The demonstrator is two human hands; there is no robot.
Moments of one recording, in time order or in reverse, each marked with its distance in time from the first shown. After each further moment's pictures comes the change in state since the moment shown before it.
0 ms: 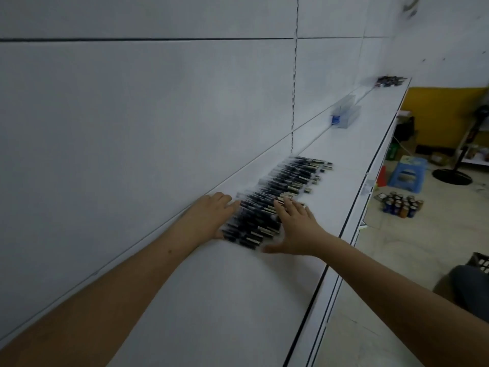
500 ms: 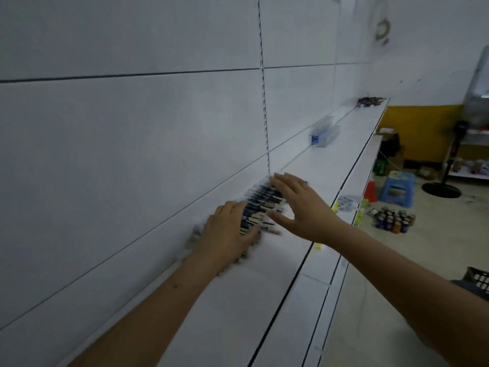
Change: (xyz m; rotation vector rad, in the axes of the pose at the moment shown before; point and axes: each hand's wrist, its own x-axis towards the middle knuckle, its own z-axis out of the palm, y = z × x) left_hand 0.055 0.112 -0.054 -0.520 0.332 -0.362; right_hand -0.025 0.075 -0.081 0.037 0.478 -0.266
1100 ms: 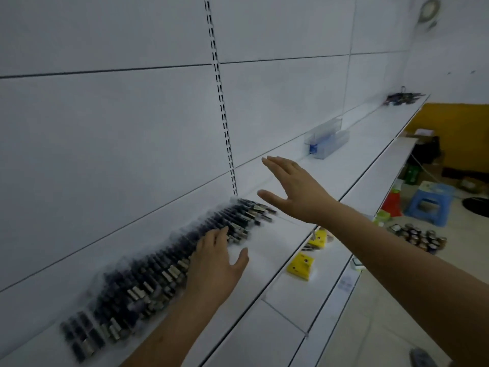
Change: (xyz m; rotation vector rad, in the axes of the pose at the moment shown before) left_hand 0.132 0.111 0.128 -0.028 -0.017 -0.426; right_hand 0.107 0.246 -0.027 0.095 0.006 -0.129
